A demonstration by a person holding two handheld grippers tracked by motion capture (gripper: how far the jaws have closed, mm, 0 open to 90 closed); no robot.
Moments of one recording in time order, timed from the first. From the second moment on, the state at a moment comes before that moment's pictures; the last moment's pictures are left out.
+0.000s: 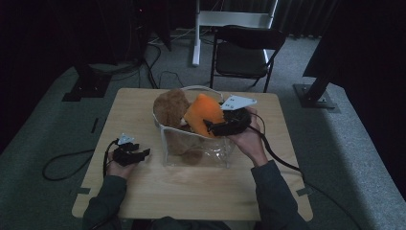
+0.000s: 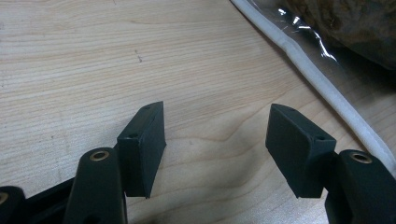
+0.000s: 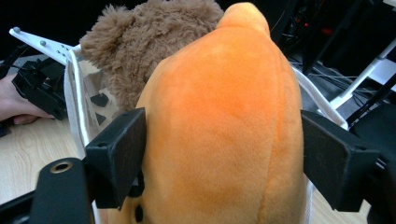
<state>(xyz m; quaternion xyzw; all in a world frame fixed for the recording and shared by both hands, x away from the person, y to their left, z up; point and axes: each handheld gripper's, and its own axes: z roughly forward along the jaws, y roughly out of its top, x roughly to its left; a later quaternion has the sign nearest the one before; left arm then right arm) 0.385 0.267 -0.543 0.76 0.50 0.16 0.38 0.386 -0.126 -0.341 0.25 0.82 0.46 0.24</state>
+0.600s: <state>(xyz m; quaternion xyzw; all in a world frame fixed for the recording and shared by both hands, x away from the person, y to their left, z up) 0.385 0.267 -0.543 0.76 0.50 0.16 0.38 0.400 -0.123 -0.340 0.26 0.81 0.46 0.24</state>
